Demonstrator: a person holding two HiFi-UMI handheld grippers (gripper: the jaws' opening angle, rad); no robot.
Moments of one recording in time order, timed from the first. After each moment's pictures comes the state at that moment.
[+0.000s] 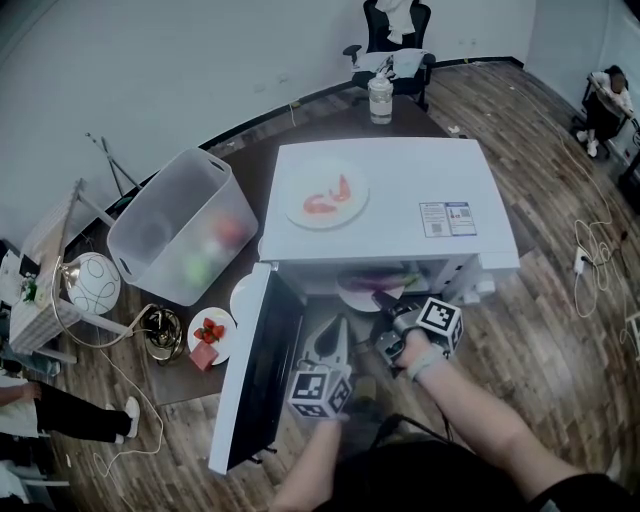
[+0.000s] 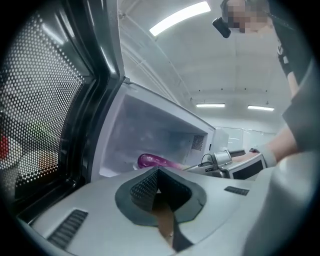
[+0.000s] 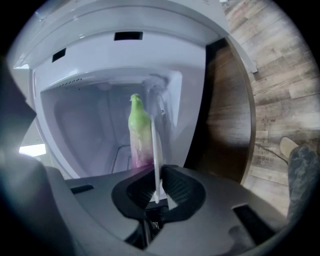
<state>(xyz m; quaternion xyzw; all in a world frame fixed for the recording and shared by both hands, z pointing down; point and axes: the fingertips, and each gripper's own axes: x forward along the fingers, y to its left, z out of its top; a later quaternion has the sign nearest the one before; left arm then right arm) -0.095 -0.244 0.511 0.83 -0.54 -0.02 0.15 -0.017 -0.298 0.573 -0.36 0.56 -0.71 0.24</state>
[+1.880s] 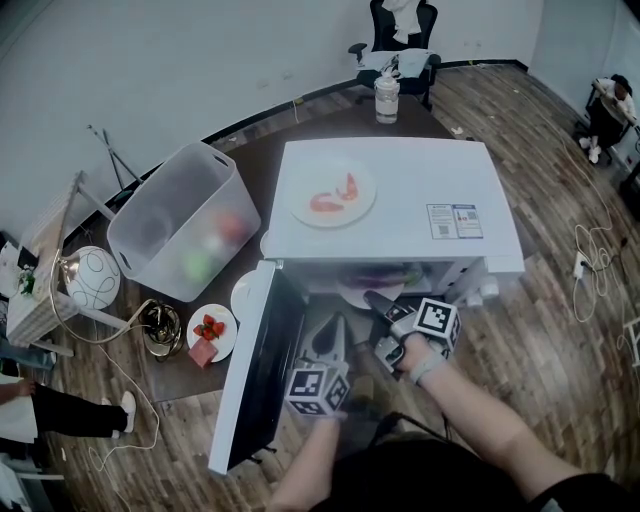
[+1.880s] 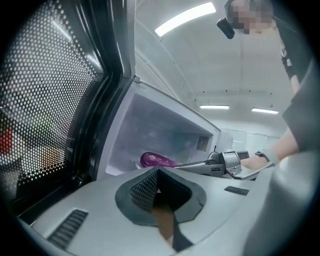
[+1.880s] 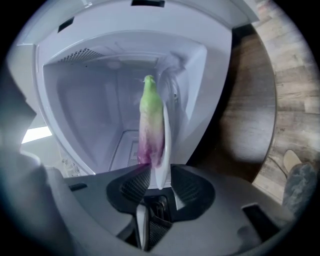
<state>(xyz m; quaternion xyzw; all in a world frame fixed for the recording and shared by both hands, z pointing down) -0.107 -0.249 0.516 0.81 -0.56 -0.03 0.17 -0.043 -0.294 0.564 -0.31 0.63 -0.69 0.19</state>
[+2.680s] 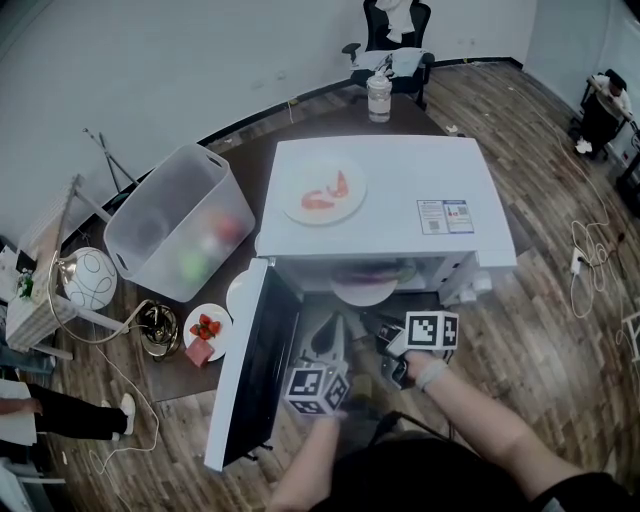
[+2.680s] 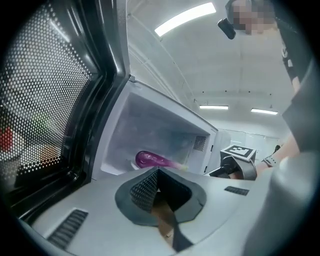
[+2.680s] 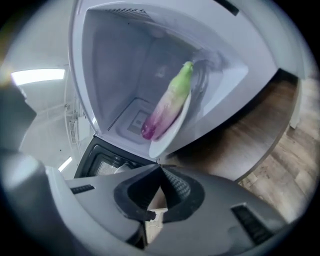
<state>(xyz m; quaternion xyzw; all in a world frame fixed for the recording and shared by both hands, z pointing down) -0.096 -0.244 0.516 0.82 -0.55 -0.03 0.17 -0.047 -0.253 0.567 -0.28 0.77 -0.57 0.01</state>
